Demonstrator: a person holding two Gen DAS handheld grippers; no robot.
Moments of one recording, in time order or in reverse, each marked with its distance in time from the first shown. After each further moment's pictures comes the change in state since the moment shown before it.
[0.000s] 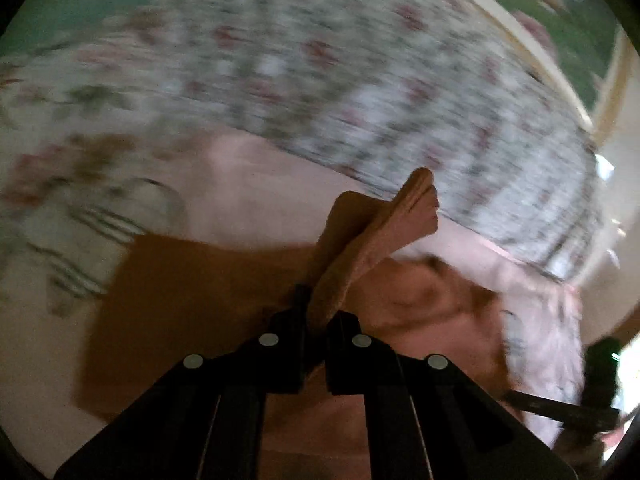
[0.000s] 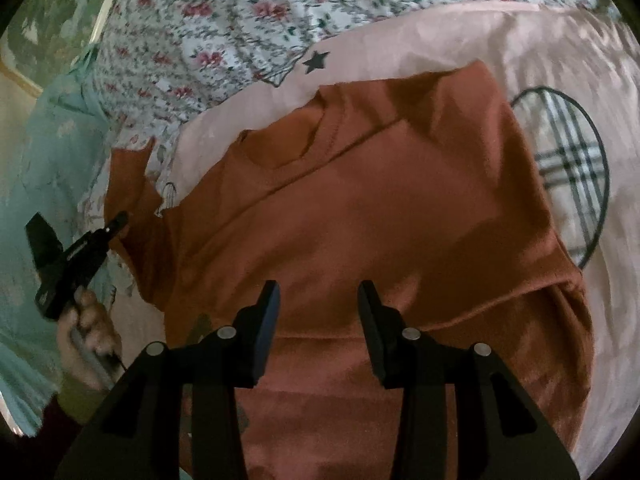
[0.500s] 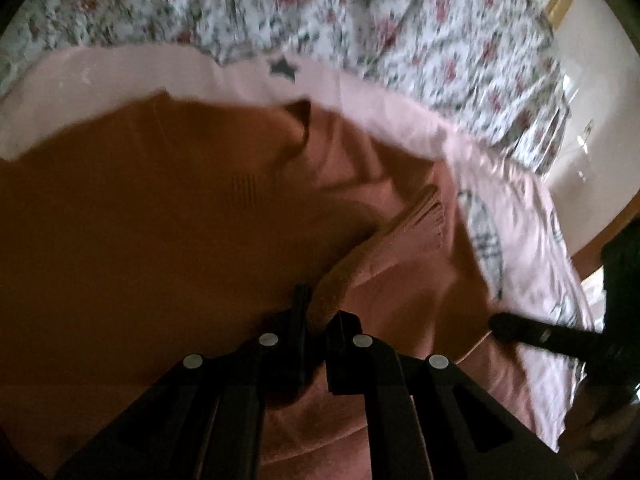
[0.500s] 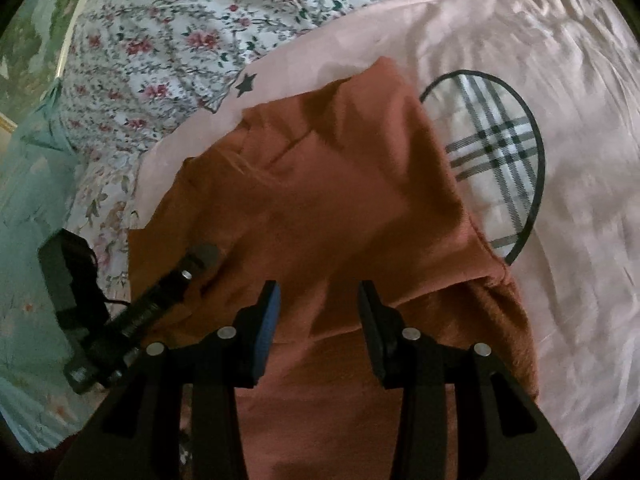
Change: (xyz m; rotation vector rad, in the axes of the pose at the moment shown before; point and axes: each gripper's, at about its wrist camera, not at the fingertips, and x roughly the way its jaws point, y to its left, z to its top) left arm 0.125 -0.123 -0.099 0.173 0.281 -0.120; right arm -0.010 -0.049 0.005 0.095 -0.040 -0.076
